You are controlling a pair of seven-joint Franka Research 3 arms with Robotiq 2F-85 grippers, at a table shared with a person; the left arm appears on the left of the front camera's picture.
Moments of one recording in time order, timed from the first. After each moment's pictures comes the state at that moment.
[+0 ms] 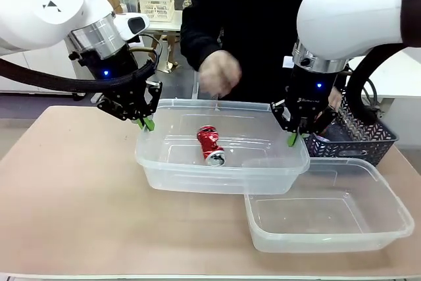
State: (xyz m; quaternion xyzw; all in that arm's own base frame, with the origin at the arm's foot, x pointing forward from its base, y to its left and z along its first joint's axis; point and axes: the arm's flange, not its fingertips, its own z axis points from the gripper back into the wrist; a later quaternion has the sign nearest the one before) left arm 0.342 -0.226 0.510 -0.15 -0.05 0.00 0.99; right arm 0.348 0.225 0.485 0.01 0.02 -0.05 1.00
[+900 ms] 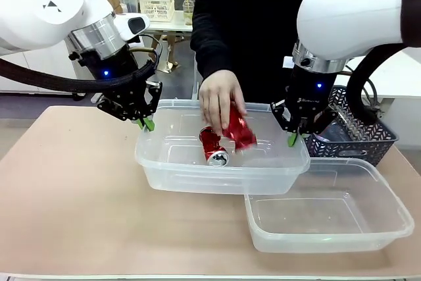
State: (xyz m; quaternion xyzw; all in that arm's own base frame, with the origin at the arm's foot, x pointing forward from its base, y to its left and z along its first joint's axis) left arm 0.341 -0.226 0.510 -0.15 -0.05 0.00 0.99; right arm 0.347 0.225 0.485 0.01 0.02 -0.05 1.00
